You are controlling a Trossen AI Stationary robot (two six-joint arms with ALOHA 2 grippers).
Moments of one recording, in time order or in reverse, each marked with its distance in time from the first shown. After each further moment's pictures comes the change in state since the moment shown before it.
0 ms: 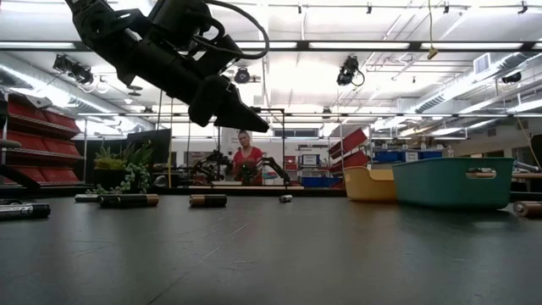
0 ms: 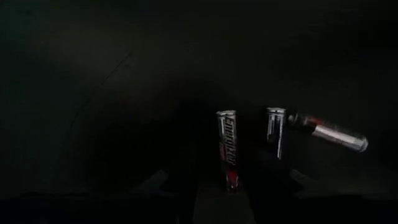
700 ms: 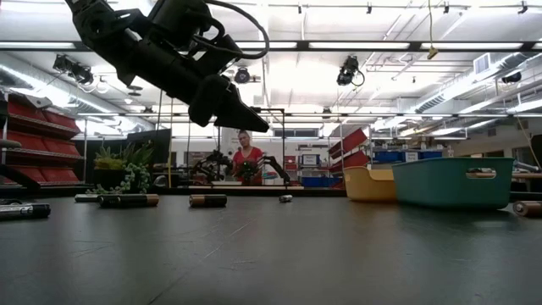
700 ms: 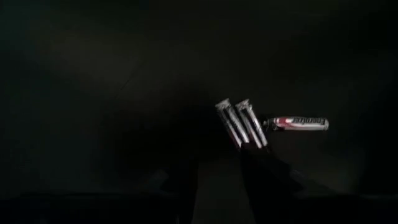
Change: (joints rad) left arm 0.000 0.000 0.000 0.001 0.000 0.002; right arm 0.000 0.002 0.127 -0.163 -0.007 0.026
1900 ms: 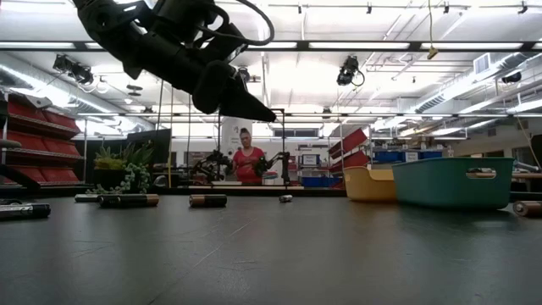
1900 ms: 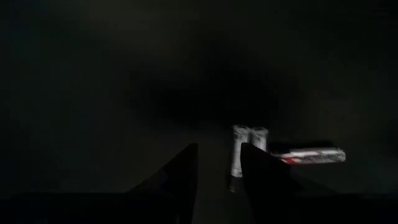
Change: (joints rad) left arm 0.000 0.000 0.046 -0.029 0.061 0.000; right arm -0.138 -0.178 -0.213 0.283 -0.099 -0.157
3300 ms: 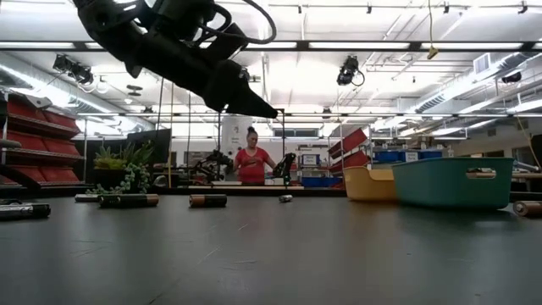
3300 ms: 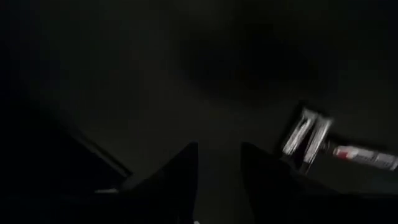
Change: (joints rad) left arm -0.001 0.000 0.002 0.038 -0.080 -0.032; right arm -0.085 -0.044 0.005 0.128 -0.155 -0.293
